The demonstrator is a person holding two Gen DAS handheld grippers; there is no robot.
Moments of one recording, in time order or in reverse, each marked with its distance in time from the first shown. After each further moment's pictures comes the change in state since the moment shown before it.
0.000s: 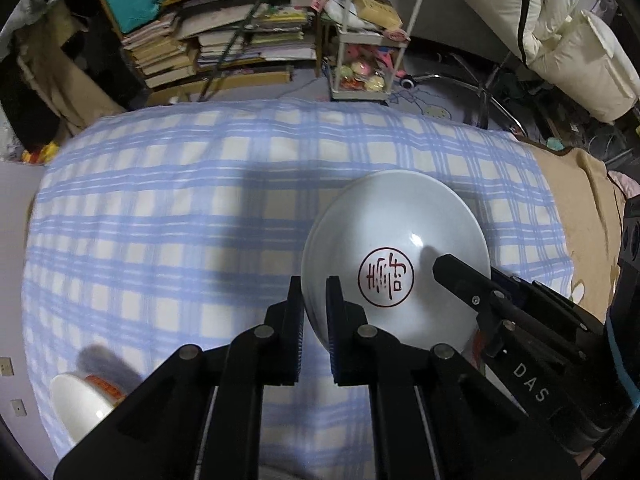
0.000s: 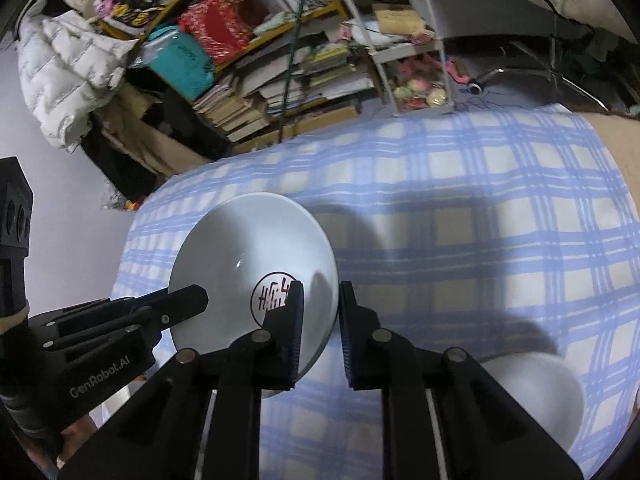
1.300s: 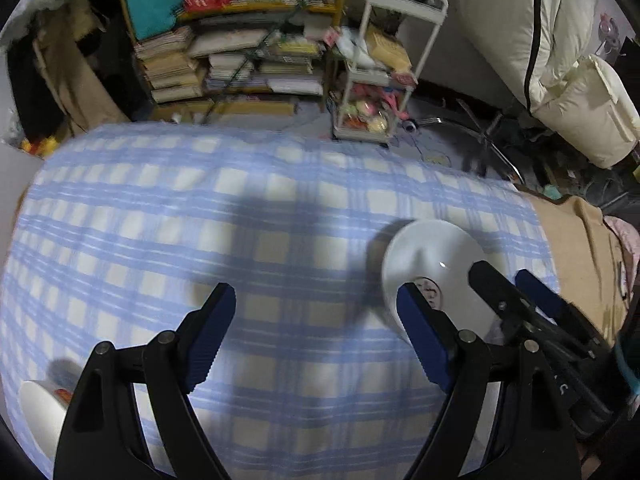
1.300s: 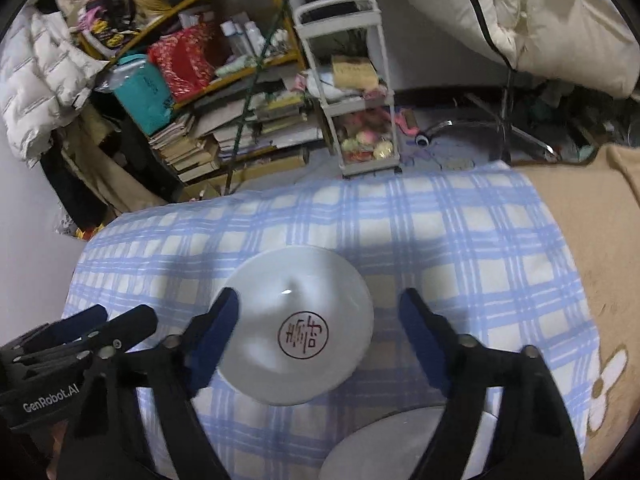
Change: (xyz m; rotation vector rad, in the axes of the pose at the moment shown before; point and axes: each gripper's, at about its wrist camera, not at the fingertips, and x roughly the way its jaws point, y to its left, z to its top) left arm 0.025 -0.002 0.016 -0.086 -0.114 -0.061; right arm -0.011 -0.031 0.019 0.023 -0.151 -0.234
